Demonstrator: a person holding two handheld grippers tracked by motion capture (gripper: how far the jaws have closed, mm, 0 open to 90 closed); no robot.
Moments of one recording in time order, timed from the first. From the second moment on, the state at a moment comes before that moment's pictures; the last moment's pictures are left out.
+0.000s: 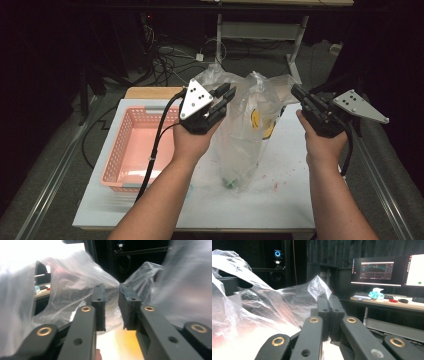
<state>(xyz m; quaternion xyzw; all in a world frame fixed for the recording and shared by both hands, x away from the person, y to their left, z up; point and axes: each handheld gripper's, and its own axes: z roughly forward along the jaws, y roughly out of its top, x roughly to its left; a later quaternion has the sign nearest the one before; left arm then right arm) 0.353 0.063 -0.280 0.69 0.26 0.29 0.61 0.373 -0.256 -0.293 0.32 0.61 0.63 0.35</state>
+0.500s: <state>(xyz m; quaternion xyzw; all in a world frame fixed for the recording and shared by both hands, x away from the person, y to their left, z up) 0.293 0.104 -0.316 0.70 0.26 0.27 0.61 0.375 -0.261 -0.294 0.33 0.62 0.61 0.36</state>
